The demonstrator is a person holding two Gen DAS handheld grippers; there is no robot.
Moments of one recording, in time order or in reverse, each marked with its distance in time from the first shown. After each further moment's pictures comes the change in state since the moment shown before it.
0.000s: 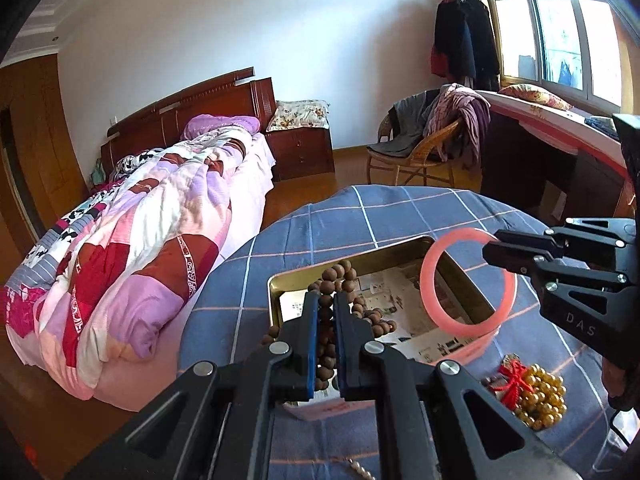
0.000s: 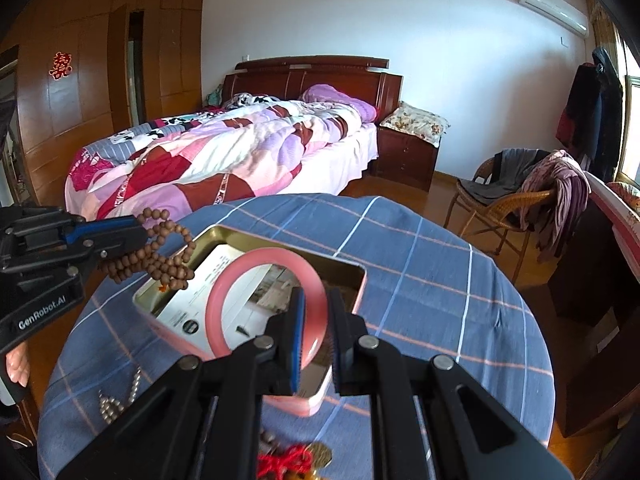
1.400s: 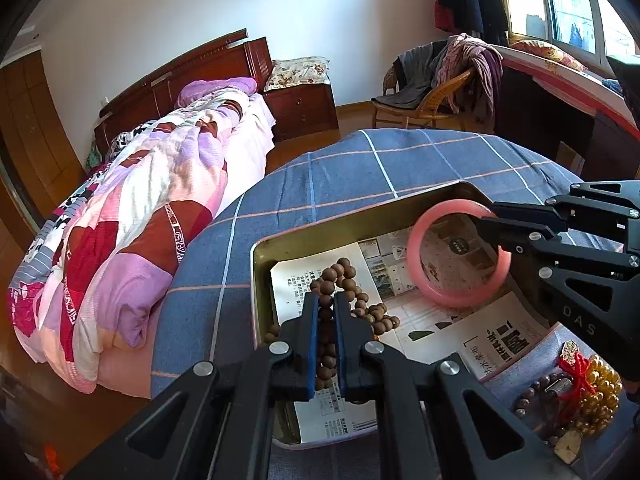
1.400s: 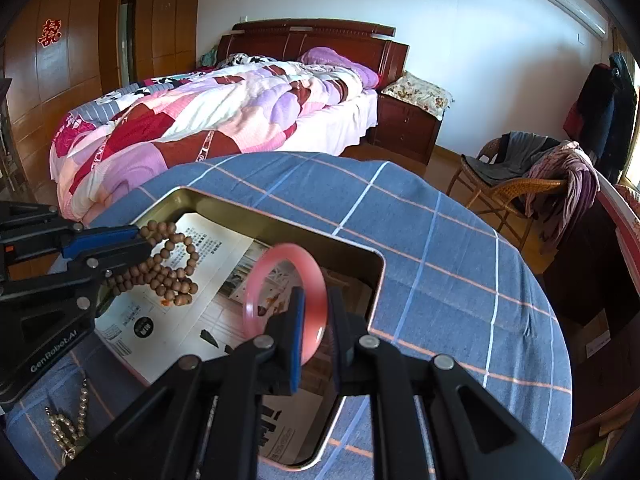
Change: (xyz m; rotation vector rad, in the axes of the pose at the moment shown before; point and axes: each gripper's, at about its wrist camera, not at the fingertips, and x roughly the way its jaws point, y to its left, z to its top) left arm 0.072 -0.003 -0.011 0.036 0.153 0.035; right arm 0.062 0.008 -0.004 -0.045 0.136 -0.034
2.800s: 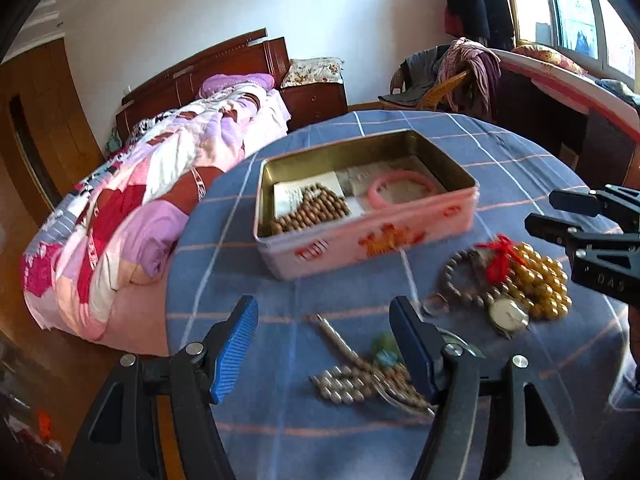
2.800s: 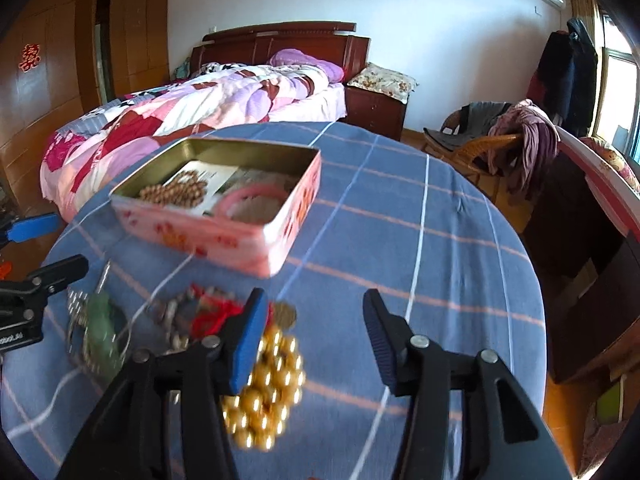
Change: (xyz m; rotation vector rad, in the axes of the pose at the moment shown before) left arm -0.094 -0.033 -0.098 -0.063 -0.004 0.028; right arm -0.083 -0.014 -0.100 0.101 -0.008 -0.048
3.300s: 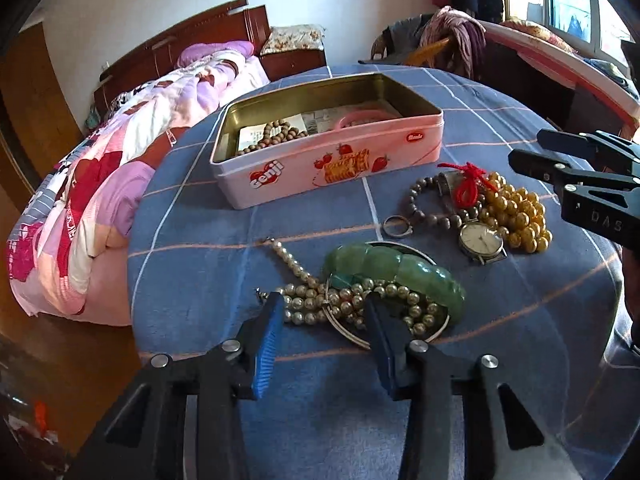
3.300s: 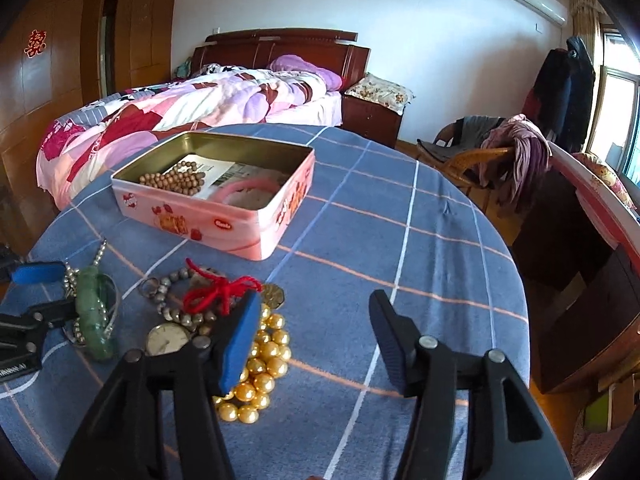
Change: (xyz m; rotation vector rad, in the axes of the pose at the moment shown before) left arm 0.009 -0.019 -0.034 0.014 0.117 -0.065; right arm -0.001 0.000 -0.010 -0.042 -0.029 -0.046
